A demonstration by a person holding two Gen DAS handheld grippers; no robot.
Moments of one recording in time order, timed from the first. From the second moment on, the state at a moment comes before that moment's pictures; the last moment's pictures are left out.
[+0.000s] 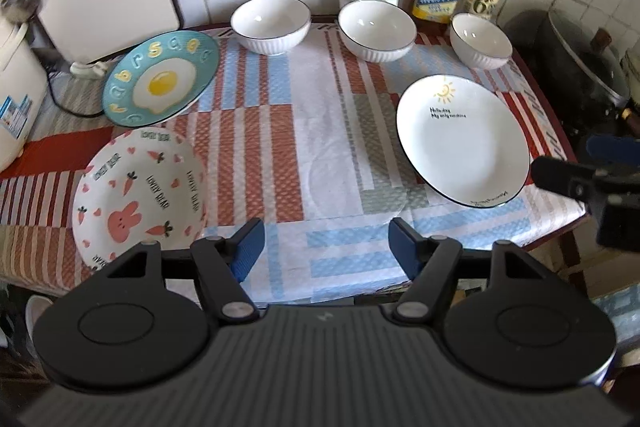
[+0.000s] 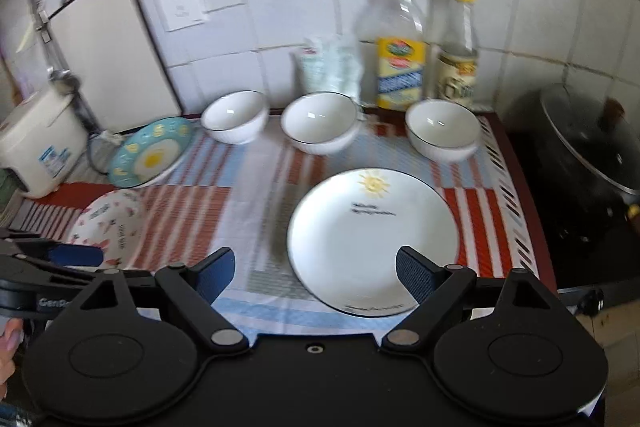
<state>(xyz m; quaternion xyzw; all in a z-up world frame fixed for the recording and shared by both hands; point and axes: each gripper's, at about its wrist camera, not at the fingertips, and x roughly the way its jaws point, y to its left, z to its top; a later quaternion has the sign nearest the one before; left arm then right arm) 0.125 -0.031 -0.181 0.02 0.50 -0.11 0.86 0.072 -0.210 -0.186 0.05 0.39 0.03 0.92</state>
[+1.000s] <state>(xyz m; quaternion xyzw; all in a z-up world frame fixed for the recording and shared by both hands) 0.139 0.136 -0.211 0.02 0.50 0.00 0.86 0.121 -0.068 -0.218 0.02 0.33 0.23 0.91</state>
